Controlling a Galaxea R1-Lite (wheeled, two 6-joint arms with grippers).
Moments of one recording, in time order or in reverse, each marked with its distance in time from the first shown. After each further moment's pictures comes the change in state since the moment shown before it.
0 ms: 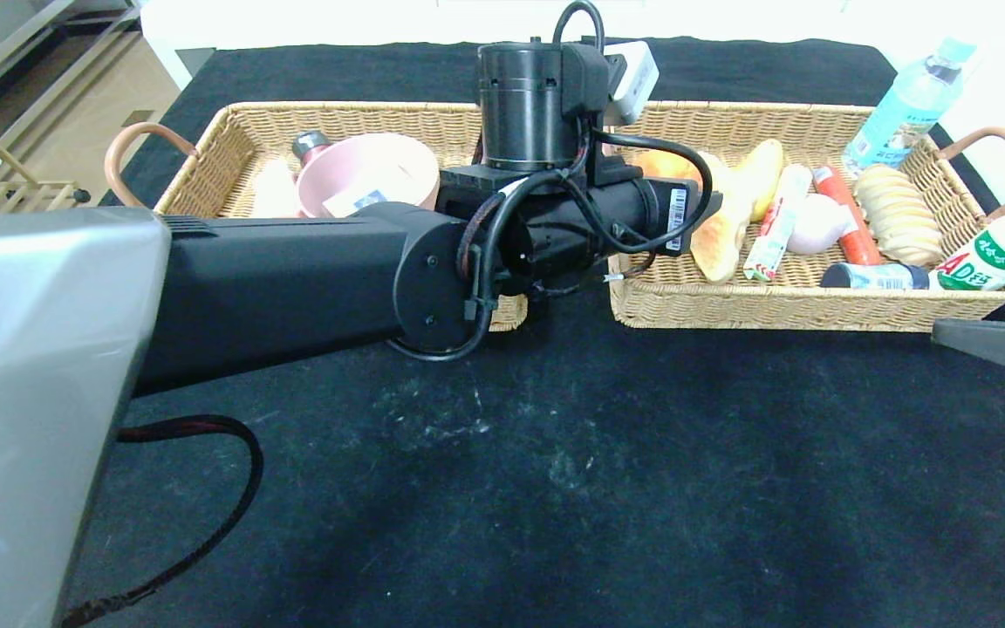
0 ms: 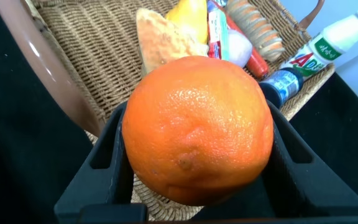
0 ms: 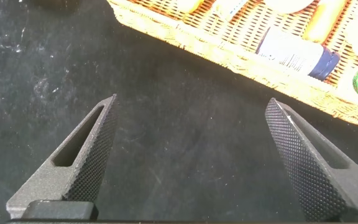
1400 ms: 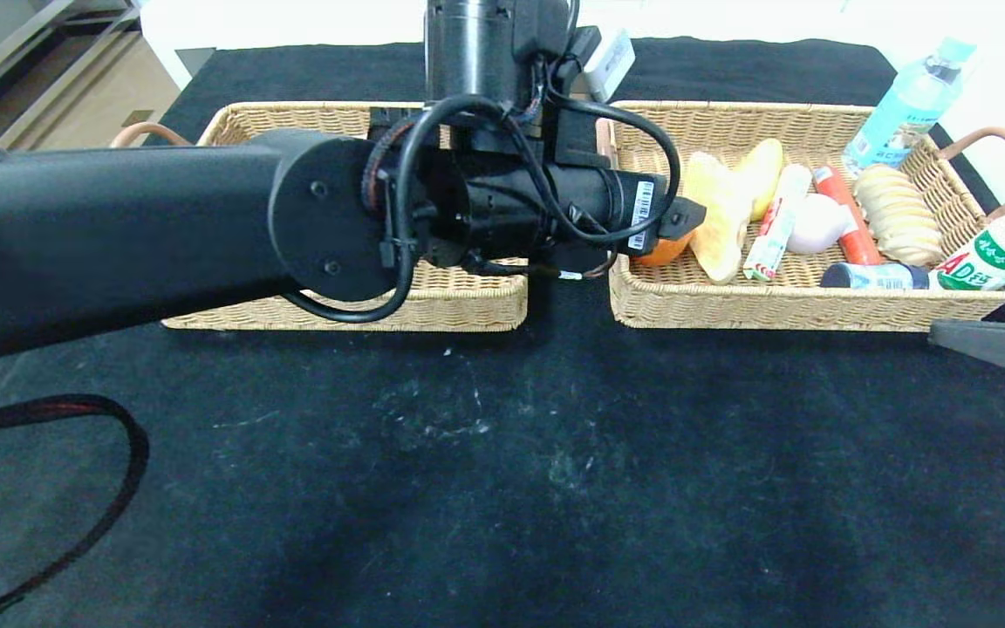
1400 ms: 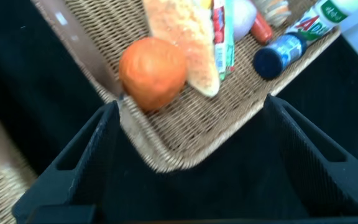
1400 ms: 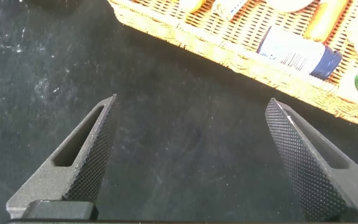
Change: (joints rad) left arm 0.016 -0.121 0.029 0.239 -0.004 0.039; right arm 0.001 0.004 0.000 0.000 0.001 0.003
